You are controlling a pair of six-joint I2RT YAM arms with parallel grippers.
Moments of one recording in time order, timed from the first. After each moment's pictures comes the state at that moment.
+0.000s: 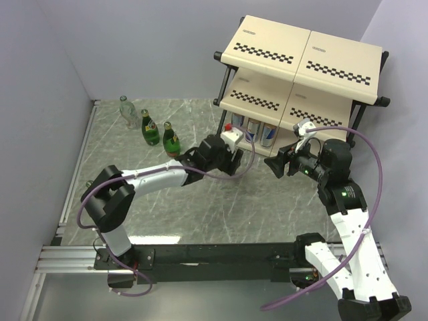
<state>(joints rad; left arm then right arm) -0.88 1.71 1.13 0.11 -0.07 -0.13 0.13 0.75 0.92 -0.49 -0.53 -0.07</state>
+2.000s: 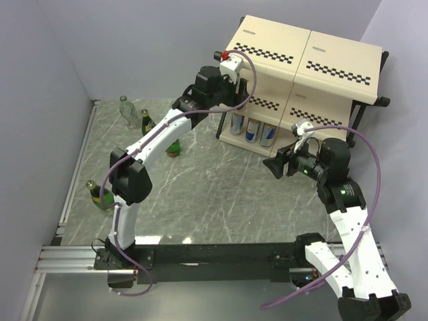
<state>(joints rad) -0.64 2.07 2.09 -0.22 0.13 -0.10 0.13 0.77 0.92 -0.50 -0.56 -0.07</state>
